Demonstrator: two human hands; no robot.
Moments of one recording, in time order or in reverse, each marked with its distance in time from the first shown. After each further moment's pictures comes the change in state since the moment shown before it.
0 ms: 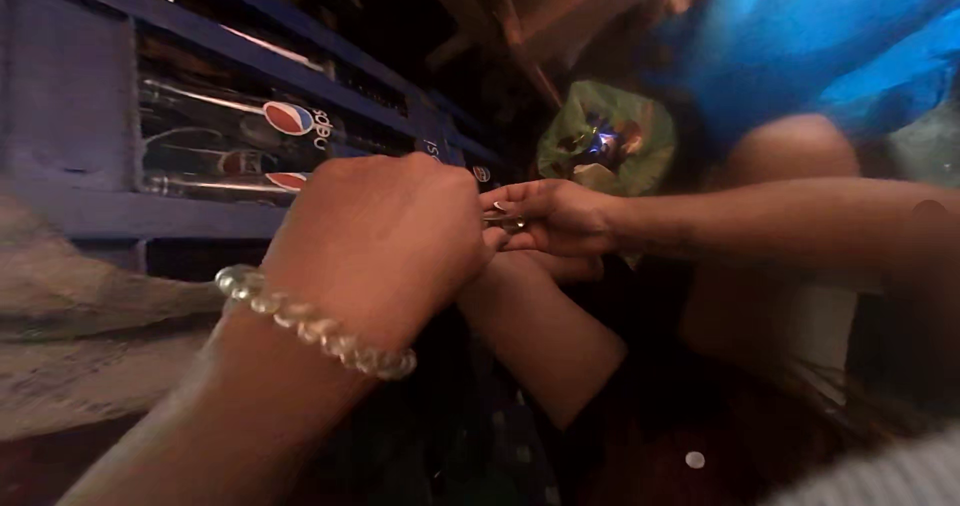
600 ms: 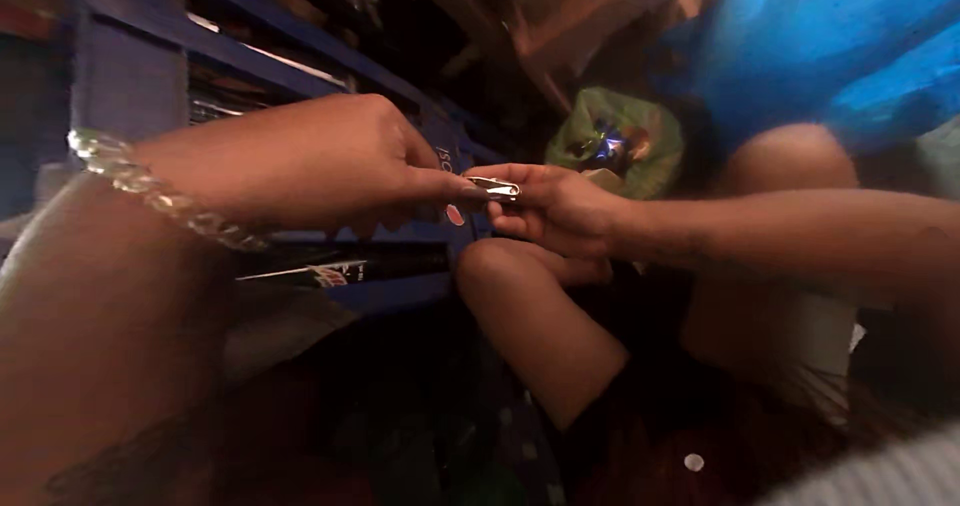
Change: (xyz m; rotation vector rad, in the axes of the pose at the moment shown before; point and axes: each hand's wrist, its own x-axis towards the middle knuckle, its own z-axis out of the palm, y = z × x) left_hand 0.035 -0.058 -0.036 -0.589 -0.335 0.151; right_hand -0.007 -0.014 0.018 0.078 0.001 -0.194
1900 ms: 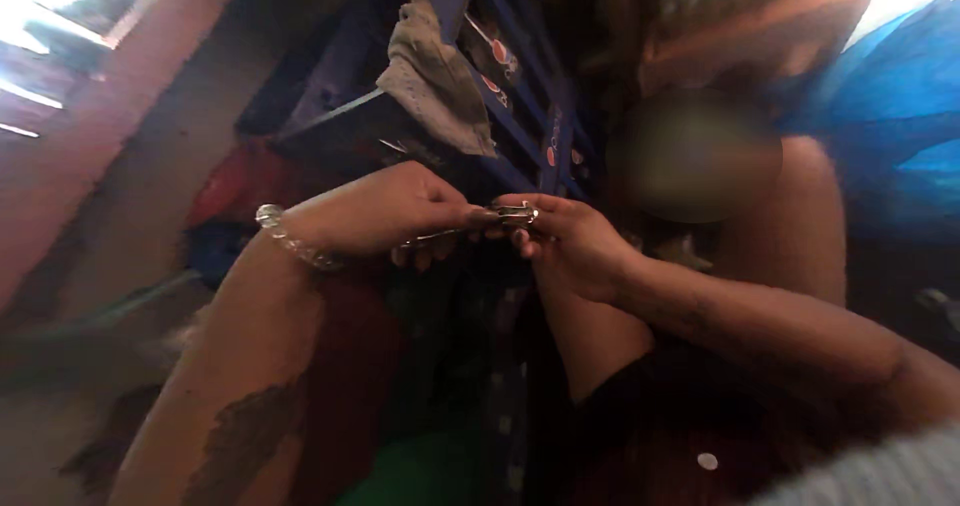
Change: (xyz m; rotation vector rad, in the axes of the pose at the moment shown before) left_hand -0.212 -0.018 0.157 -0.520 0.195 -0.184; right_hand -0.081 0.142 0.115 -0.304 -0.013 0.095
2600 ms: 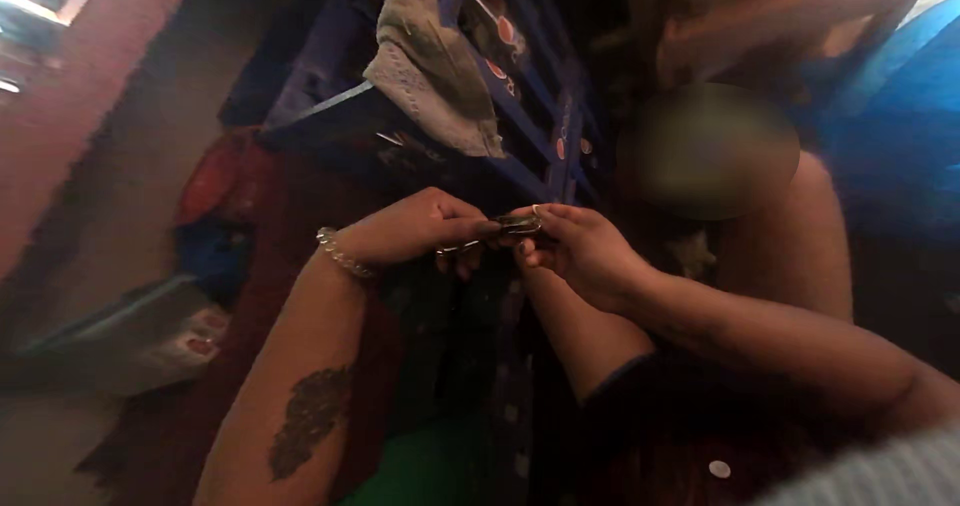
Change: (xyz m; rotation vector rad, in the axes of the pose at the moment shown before) left_hand 0.049 -0.069 0.010 -0.255 -0.068 0.178; right_hand 0.028 0.005 -0.013 0.010 0.104 0.066
